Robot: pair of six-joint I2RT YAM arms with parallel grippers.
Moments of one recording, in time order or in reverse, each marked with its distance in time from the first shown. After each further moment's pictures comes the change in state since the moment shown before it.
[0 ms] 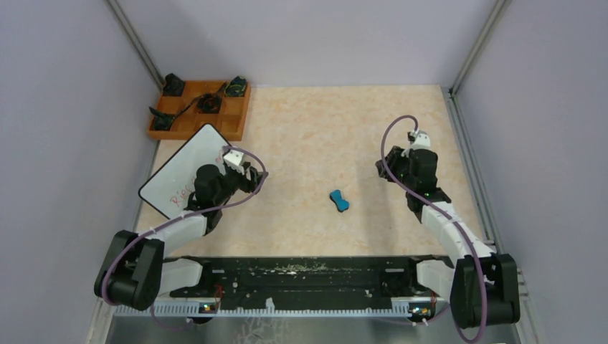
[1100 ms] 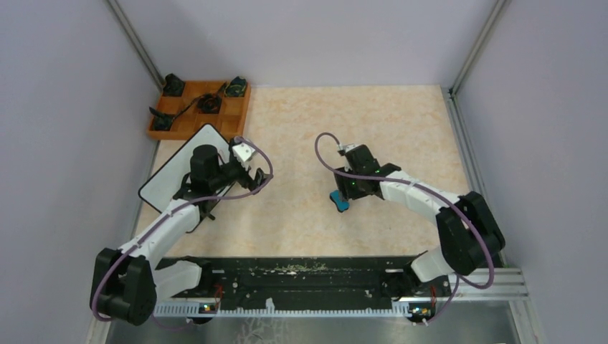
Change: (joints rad) left arm 0.005 -0.093 0.256 -0.475 0.230 0.308; right arm 0.441 0.346 0.330 -0.528 0.127 -0.145
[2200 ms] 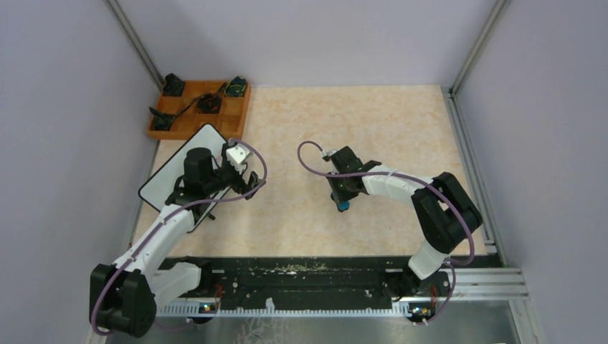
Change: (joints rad) left arm 0.046 -0.092 0.003 -0.204 -0.006 0.017; right arm 0.087 0.221 0.080 0.014 0.005 -0.085
